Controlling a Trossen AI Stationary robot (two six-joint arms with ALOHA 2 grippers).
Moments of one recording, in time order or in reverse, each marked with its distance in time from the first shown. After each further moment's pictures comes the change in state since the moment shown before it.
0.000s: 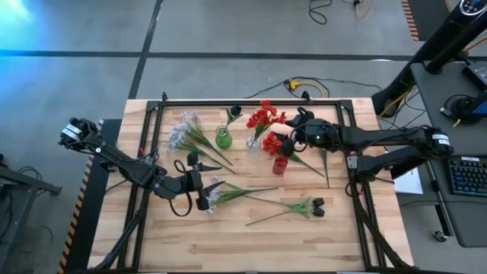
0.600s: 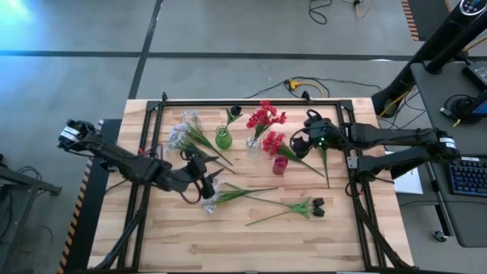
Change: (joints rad) left arm 0.119 0.000 0.030 -0.219 -0.021 -0.294; right arm 0.000 -0.095 0.067 -0.527 -0.006 0.282
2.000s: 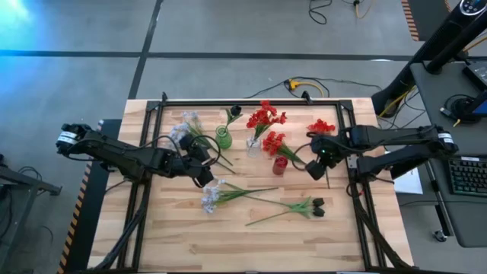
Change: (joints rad) left arm 0.196 0.000 0.025 -0.380 0.130 -0.061; right arm 0.139 0.014 0.084 -0.447 -0.472 0.289
